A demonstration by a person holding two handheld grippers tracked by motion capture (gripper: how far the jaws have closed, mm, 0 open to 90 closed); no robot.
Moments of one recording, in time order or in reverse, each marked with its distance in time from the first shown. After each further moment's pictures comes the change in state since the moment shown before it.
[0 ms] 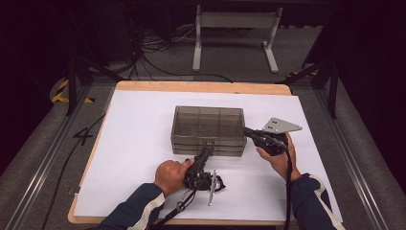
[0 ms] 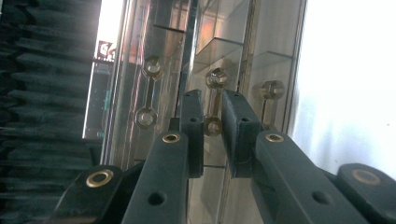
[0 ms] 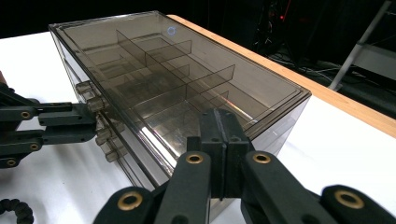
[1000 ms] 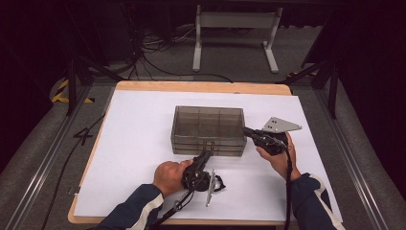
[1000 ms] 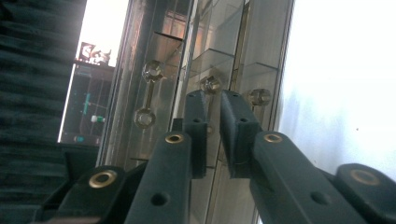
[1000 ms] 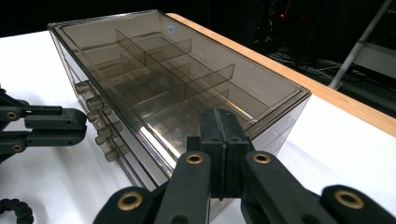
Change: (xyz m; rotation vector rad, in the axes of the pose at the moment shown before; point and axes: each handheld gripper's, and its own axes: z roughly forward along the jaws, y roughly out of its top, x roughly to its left) left arm 0.007 -0.001 -0.006 -0.038 -0.071 -0.062; right arm -0.001 0.001 0.000 0.008 0.000 0.002
